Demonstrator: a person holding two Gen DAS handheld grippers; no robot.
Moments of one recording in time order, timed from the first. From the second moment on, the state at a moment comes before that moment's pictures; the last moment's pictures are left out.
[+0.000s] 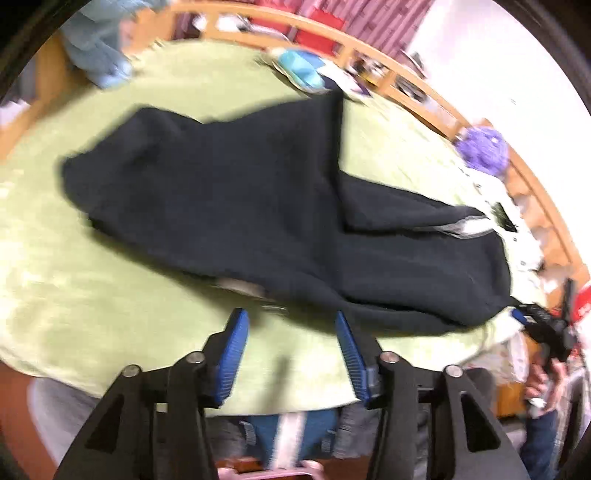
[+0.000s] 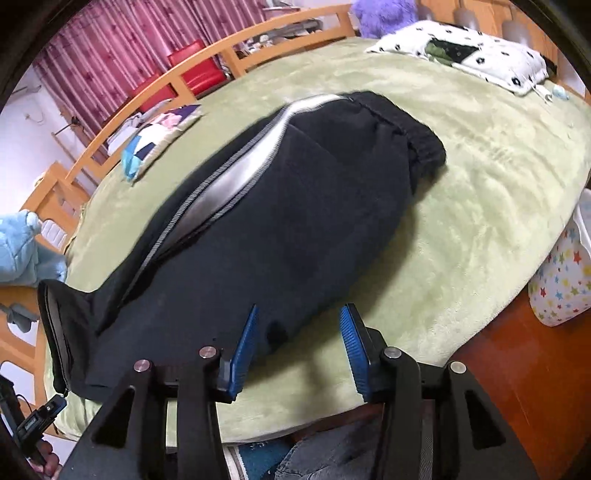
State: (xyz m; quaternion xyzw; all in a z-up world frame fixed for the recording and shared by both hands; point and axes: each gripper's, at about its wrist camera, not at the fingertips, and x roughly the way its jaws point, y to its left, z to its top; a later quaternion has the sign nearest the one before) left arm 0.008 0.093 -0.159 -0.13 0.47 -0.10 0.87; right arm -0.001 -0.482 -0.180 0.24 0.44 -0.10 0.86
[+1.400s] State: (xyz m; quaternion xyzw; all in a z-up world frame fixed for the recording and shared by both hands) left arm 0.070 0.253 -0.231 -0.28 0.45 0.06 0.84; right arm 0.057 -0.386 -0.170 0.21 0.45 -0.09 0.86
